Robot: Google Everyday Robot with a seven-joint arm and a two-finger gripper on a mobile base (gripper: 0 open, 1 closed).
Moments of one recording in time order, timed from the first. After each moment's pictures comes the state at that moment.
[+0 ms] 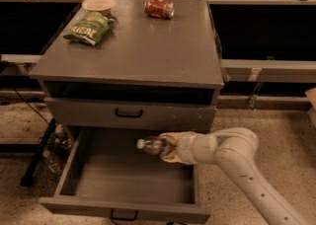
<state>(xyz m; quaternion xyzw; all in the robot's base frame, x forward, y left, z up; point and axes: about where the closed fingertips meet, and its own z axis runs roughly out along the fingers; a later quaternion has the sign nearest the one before) 0.514 -0.050 0.606 -0.70 0.55 0.02 0.45</state>
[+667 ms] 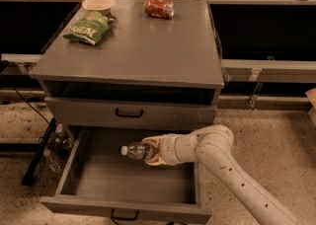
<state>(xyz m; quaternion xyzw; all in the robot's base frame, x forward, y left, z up) 0.516 0.014 0.576 -0.74 0.50 0.07 0.45</state>
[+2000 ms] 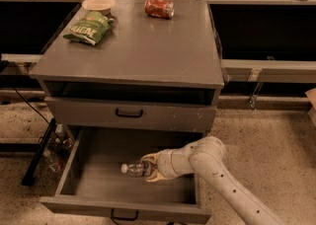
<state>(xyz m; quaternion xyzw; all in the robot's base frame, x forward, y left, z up) 0.489 0.020 0.499 -0.74 0.53 0.13 0.39</state>
